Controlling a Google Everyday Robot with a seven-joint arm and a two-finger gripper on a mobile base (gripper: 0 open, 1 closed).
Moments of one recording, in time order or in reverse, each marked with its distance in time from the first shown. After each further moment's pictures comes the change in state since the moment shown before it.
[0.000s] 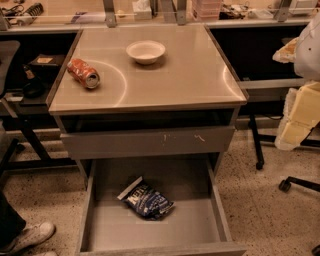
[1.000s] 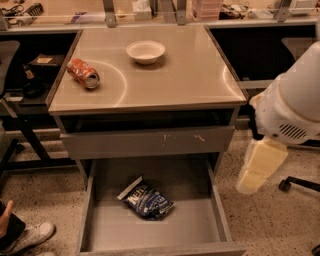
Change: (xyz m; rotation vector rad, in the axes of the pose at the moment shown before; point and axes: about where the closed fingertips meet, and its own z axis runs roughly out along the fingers) arm -0.015 0.058 0.070 -0.030 -0.004 0.088
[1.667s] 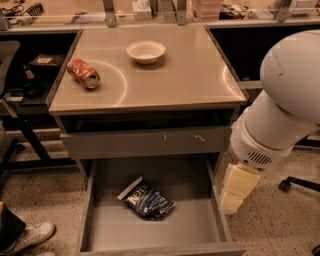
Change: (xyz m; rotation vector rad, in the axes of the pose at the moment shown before) arm -0.002 0.031 0.057 -0.054 0.061 0.005
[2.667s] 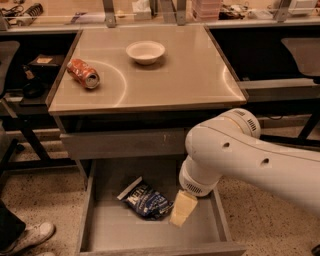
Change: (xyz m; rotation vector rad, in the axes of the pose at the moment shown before) arm -0.055 0.029 0.162 -0.066 -0.013 0.079
